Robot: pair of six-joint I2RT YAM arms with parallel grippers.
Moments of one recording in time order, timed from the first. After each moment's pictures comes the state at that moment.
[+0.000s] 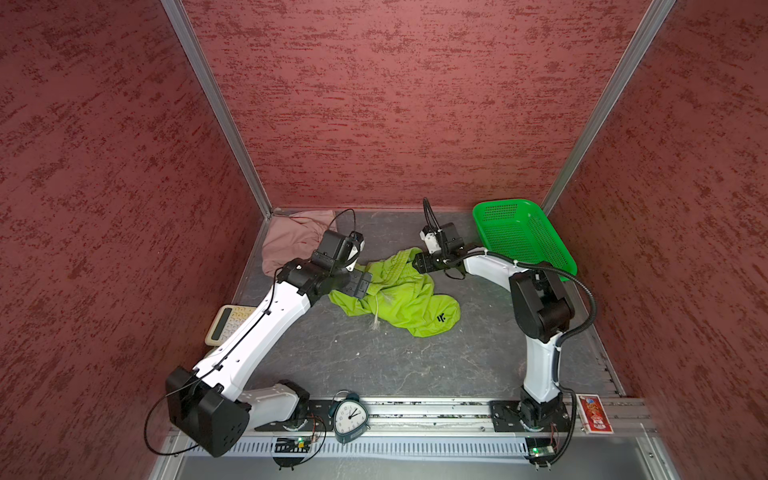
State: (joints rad) left arm -0.49 1.23 1.21 -0.91 -0.09 -0.02; right arm 0.43 2.05 1.42 -0.28 -0.25 0.17
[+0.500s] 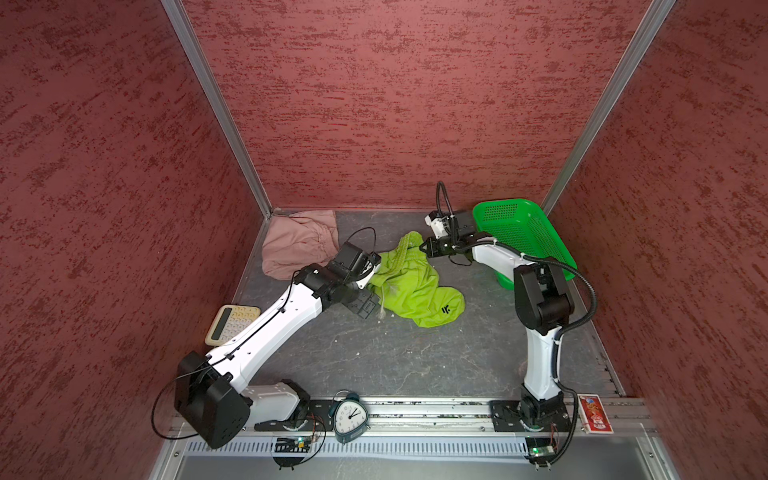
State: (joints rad) left arm -0.59 1.31 1.17 -0.95 -0.11 0.13; right arm 0.30 2.08 1.55 -0.26 -0.52 0.18
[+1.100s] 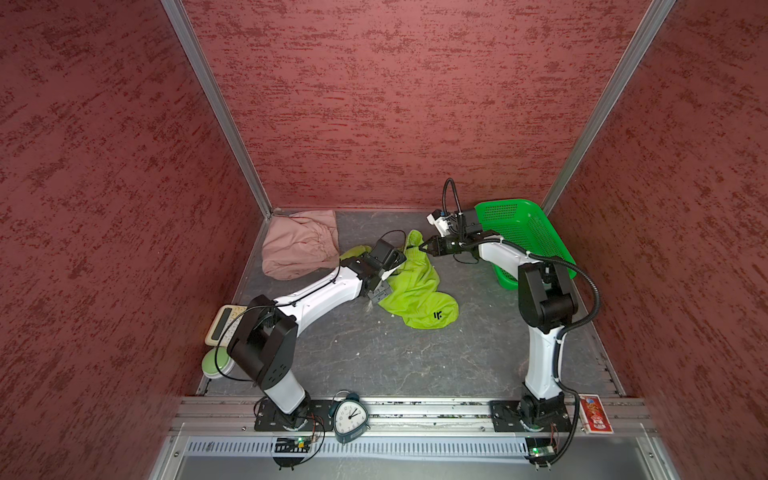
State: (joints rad) left arm -0.63 1.65 1.23 -0.64 -0.42 0.42; right arm 0.27 2.08 1.55 -0.27 -0.75 0.16
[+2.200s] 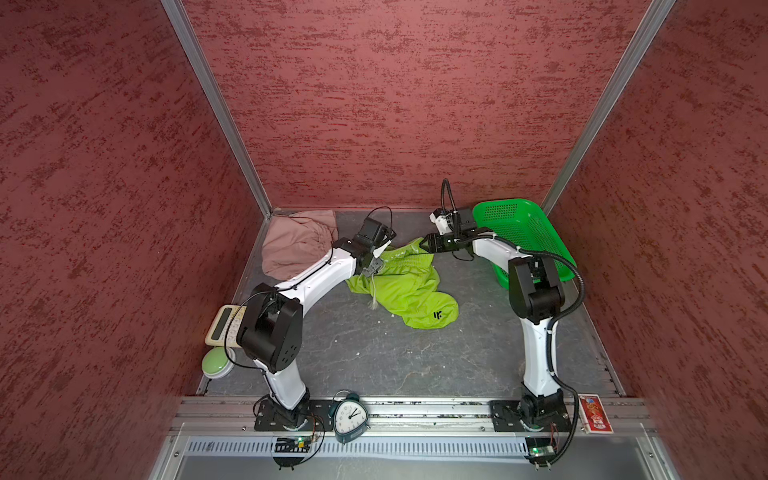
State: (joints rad) left arm -0.50 1.73 1.40 -0.64 -0.35 0.39; right arm 0.28 2.19 1.65 -0.30 -0.49 0.14
